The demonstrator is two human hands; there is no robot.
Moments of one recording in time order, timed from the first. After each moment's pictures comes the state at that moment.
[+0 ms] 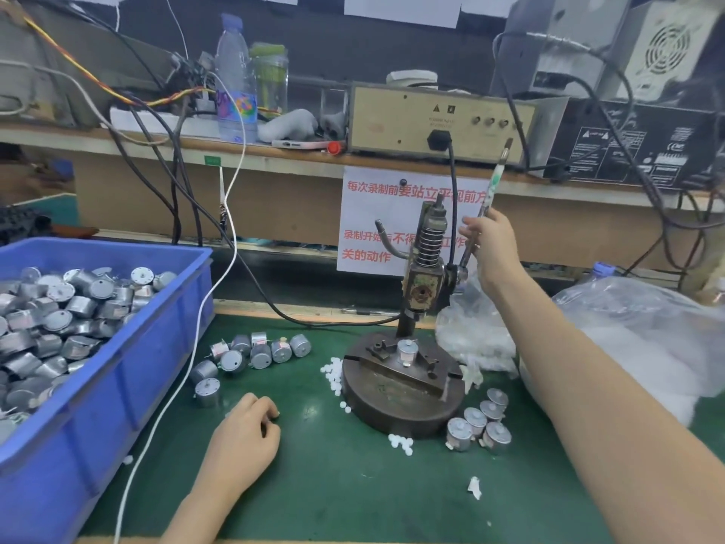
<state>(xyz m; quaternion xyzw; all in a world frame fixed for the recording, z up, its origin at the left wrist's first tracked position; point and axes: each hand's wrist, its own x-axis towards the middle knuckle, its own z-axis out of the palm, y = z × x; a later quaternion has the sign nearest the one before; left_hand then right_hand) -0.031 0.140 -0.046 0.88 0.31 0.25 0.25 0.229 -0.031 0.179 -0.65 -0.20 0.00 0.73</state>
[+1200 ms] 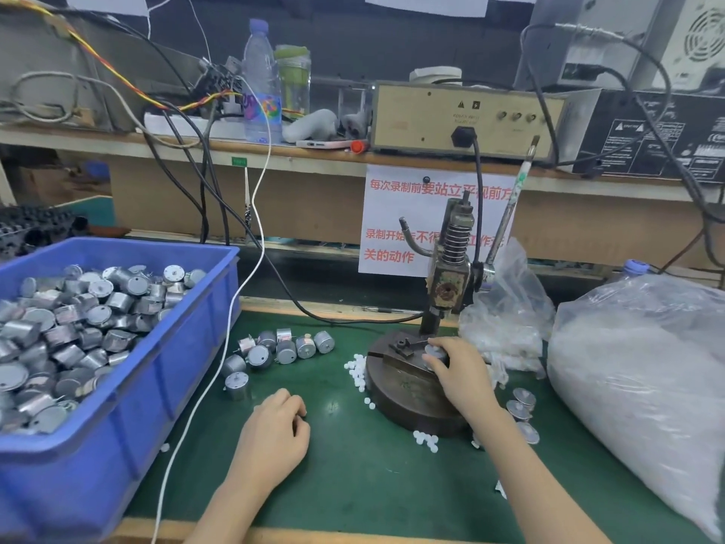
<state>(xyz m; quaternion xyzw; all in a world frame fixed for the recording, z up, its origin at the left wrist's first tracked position) -0.033 0.135 -0.042 0.91 0.27 0.26 0.17 0.177 -0.033 0.015 -0.88 -0.34 -0.11 0.31</state>
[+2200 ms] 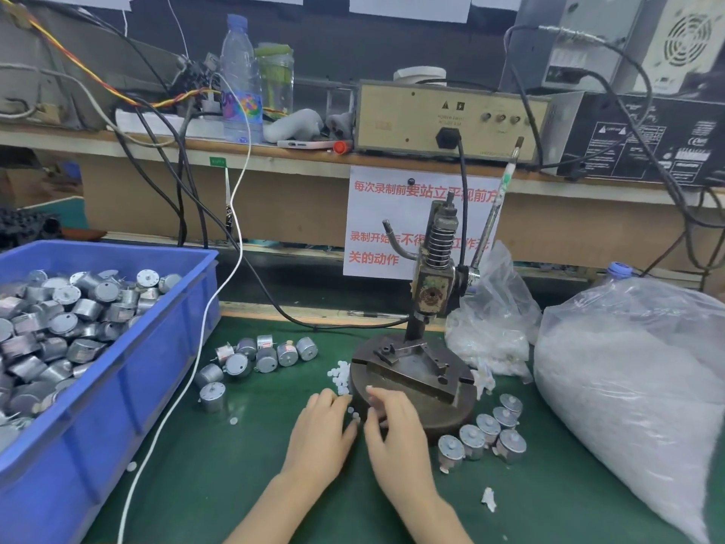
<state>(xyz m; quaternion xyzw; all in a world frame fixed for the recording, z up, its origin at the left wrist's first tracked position) 0.036 0.095 -0.048 0.94 0.21 0.22 0.15 0.079 -0.023 -0.025 -0.80 -0.39 -0.12 0.44</state>
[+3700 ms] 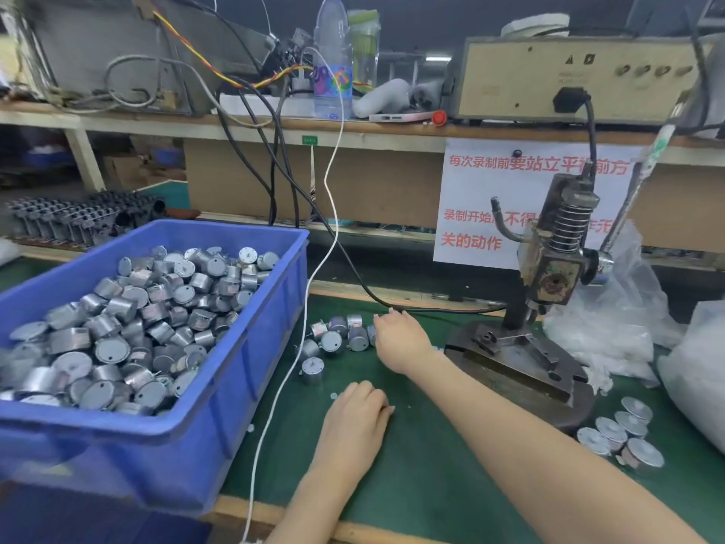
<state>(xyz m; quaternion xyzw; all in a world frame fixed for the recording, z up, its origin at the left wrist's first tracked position) -0.033 0.137 -0.042 0.93 0.21 0.29 0.05 0.120 0.150 0.003 -0.85 -0.53 -0.05 0.01</state>
